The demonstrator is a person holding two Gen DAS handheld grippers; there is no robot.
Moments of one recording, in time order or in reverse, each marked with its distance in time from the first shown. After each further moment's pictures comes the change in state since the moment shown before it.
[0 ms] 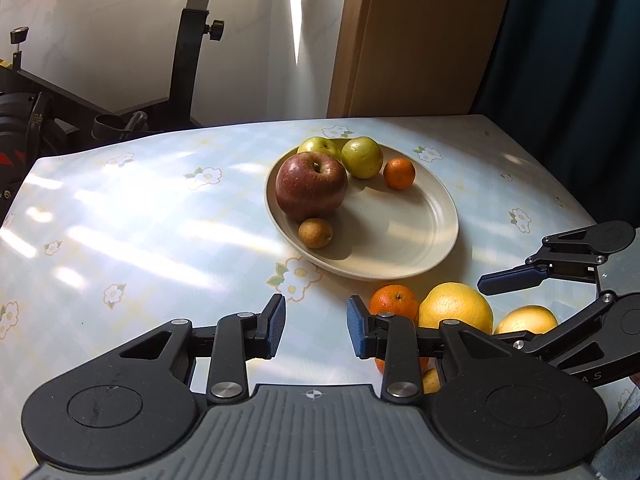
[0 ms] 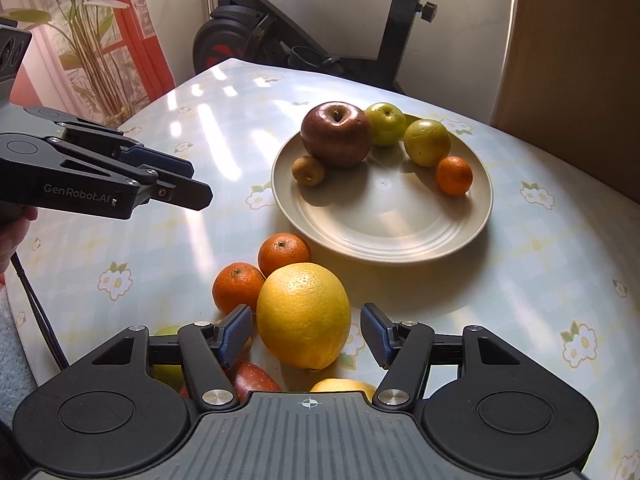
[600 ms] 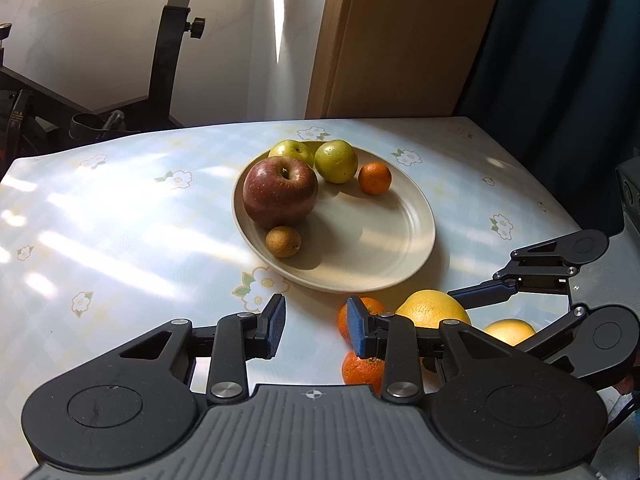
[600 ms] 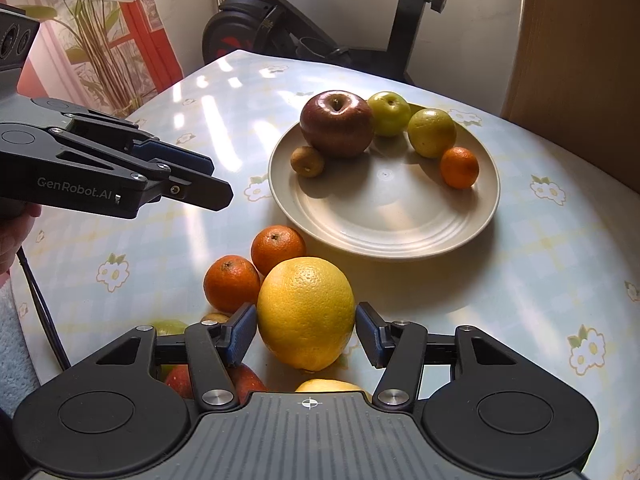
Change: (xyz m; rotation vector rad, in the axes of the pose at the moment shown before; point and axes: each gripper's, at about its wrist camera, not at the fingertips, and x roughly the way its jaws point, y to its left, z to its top) left arm 0.009 -0.013 0.007 -0.005 0.000 -0.064; right arm 0.005 -0.021 0.000 0.008 0.008 0.031
